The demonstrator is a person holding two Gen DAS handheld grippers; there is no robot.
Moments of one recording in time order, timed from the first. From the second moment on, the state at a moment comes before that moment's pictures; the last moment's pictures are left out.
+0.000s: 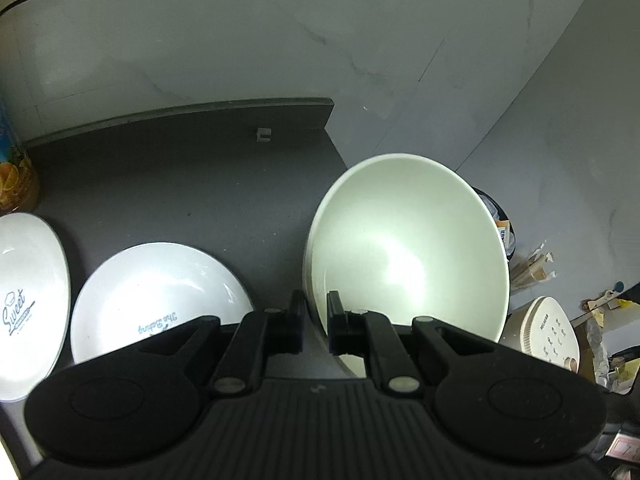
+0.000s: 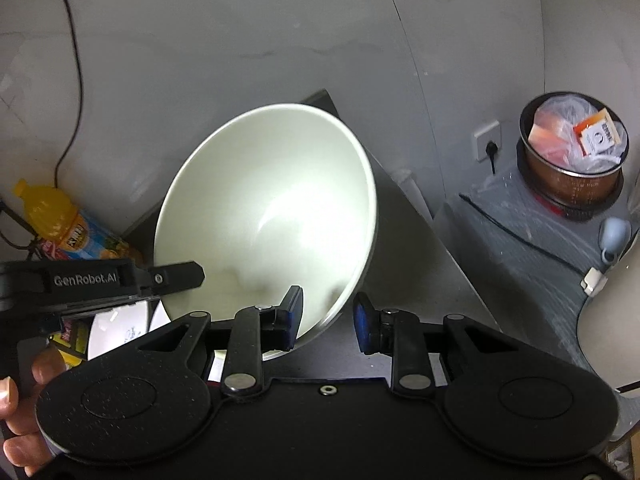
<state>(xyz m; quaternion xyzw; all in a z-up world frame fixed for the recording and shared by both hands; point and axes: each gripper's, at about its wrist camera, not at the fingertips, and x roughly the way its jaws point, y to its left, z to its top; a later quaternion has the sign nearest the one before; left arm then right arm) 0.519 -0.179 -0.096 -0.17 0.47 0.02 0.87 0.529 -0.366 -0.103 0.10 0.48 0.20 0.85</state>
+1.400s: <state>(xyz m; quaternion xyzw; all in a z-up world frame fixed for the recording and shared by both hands) 0.382 -0.126 -0.091 -0.22 0.49 0.04 0.84 0.432 -0.327 -0.079 0.04 0.53 0.29 0.79</state>
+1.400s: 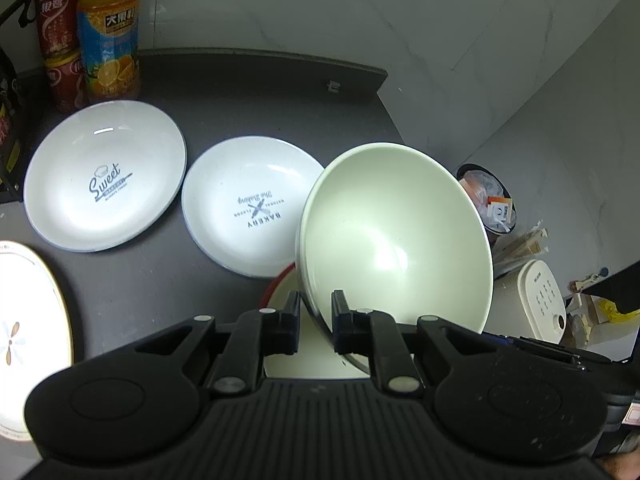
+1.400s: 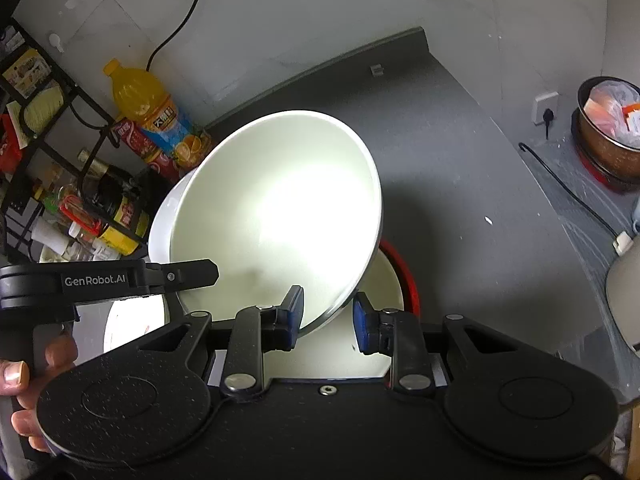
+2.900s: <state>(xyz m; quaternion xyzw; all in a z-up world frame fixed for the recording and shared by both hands) 0.362 -0.113 -0.084 -0.23 0.54 0.07 0.81 0.420 -0.317 -0.051 0.00 0.56 0.26 0.79</state>
